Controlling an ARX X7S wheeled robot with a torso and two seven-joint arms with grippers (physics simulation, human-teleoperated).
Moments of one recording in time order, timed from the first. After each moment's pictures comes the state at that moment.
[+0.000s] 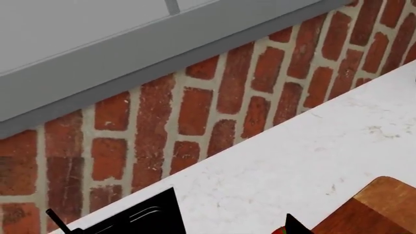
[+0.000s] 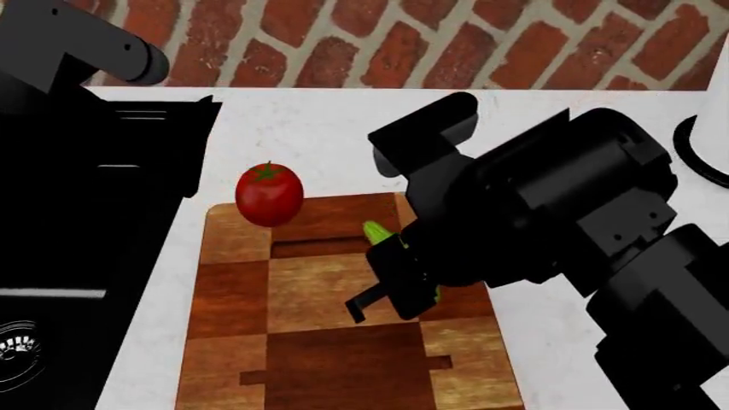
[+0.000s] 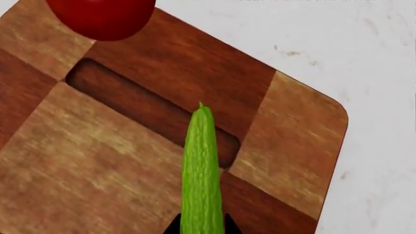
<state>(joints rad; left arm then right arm) -1.16 -0.36 0.43 0.02 -0.46 -1.06 0.05 1.57 0.33 -1.26 0.61 1.19 1.16 -0.10</state>
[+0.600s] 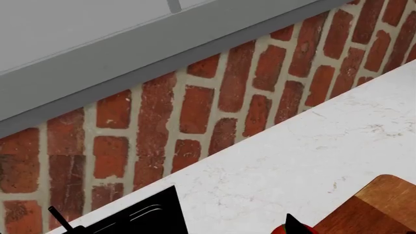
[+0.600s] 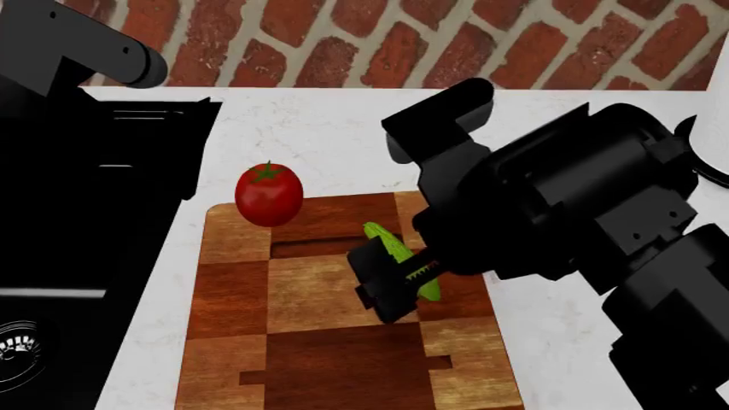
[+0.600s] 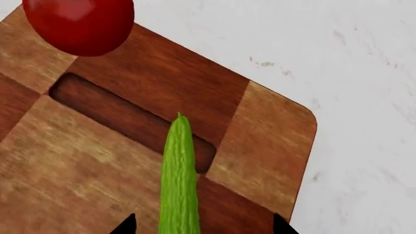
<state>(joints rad) -1.15 -0.37 0.43 0.03 -0.47 -1.07 0.04 1.57 0.36 -1.24 0.60 1.18 1.14 -0.07</state>
